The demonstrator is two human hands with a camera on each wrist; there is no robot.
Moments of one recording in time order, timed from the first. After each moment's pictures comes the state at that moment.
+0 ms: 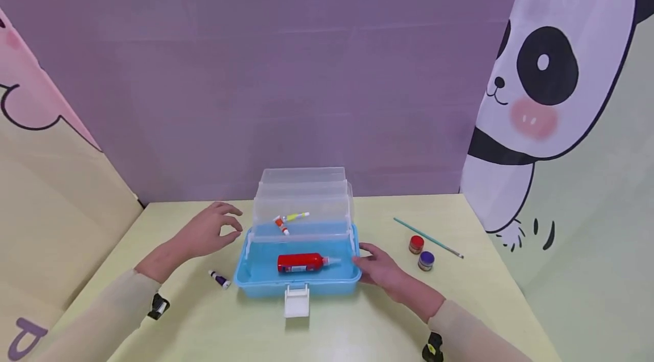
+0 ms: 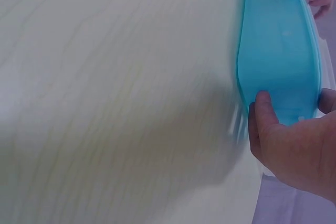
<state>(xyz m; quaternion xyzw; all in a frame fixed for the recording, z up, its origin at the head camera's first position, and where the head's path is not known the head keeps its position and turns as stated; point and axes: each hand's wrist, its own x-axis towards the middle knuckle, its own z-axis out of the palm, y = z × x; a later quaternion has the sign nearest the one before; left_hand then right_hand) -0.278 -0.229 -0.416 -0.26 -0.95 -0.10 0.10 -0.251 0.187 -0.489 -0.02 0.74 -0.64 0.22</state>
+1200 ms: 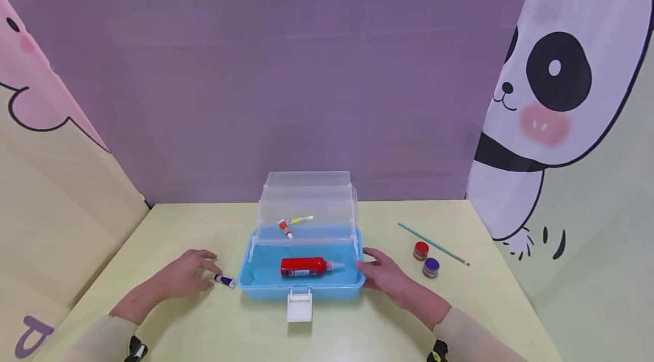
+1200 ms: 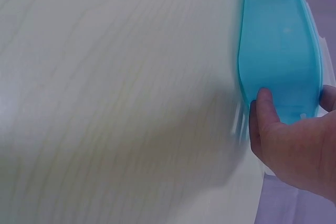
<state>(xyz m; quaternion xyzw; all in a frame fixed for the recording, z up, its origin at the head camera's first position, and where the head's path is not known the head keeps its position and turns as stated) -0.238 -0.292 -0.490 -0.20 -0.97 -0.16 -0.02 -0.253 0.190 -0.491 -0.03 0.72 -0.66 0.23</state>
